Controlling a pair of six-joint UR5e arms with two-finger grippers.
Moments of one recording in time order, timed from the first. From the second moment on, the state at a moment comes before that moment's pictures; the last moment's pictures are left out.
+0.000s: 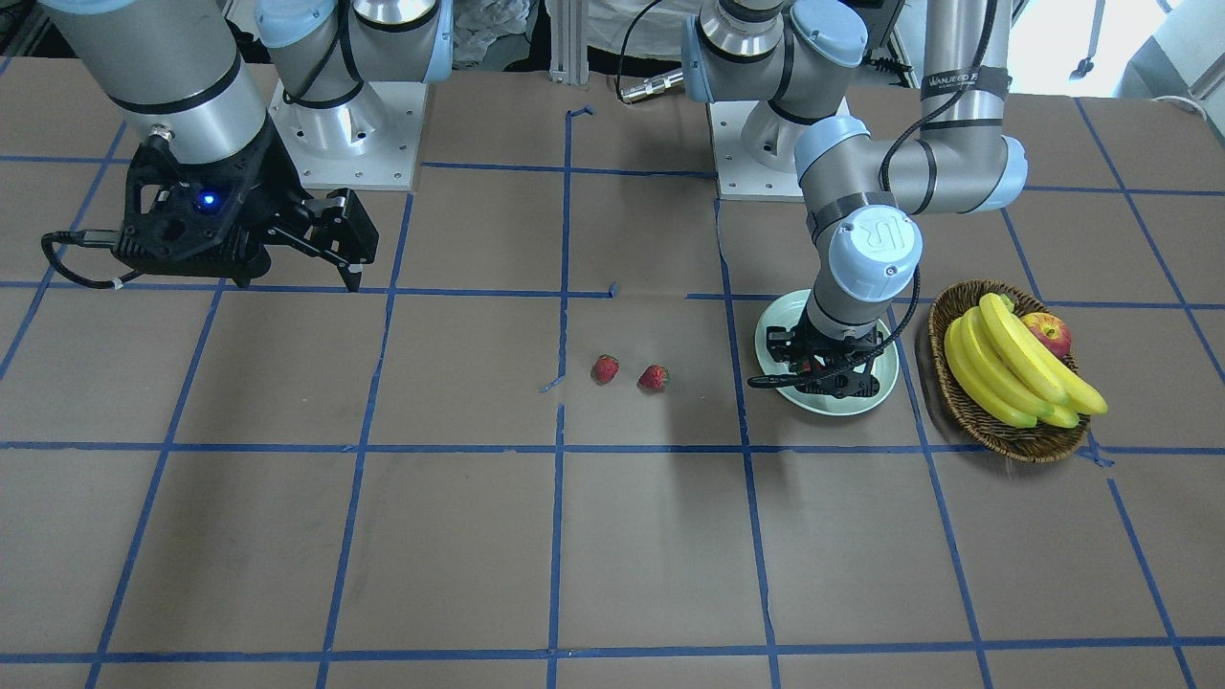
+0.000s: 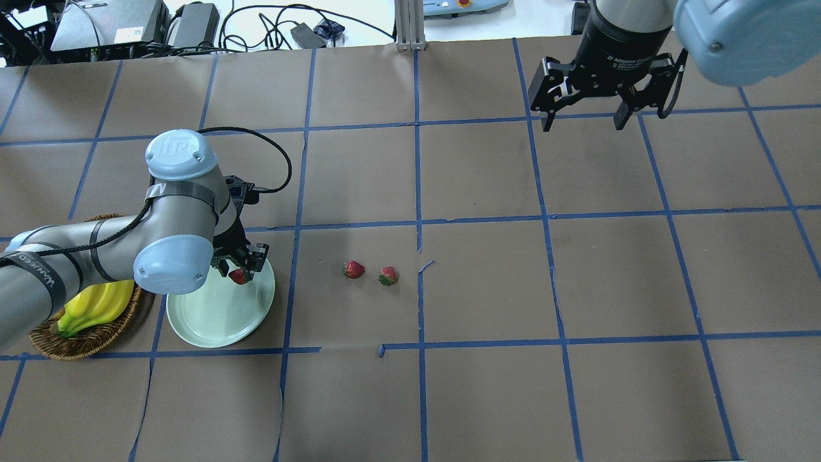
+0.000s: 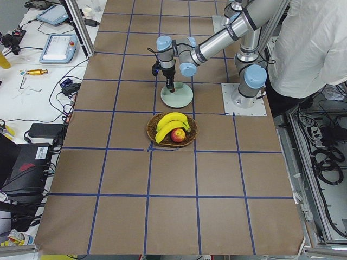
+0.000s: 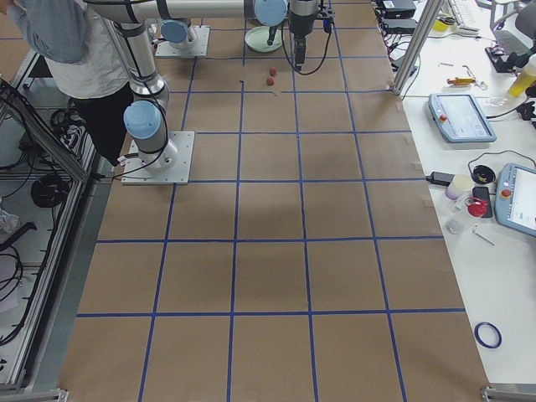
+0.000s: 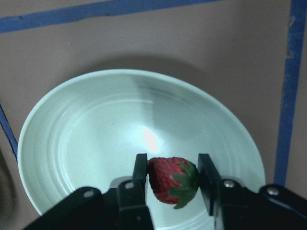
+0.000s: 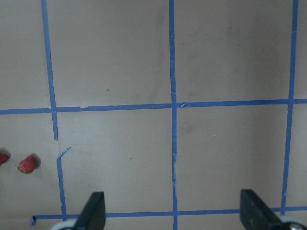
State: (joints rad) left arm -1.47 -1.79 -2.11 -0.92 1.73 0.20; right arm 1.61 -1.48 1.49 -1.58 -1.57 0.06
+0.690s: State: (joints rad) left arm -1.65 -1.80 -2.03 -0.92 1.53 -0.22; right arm 1.61 -1.48 1.49 -1.58 -1.57 0.06
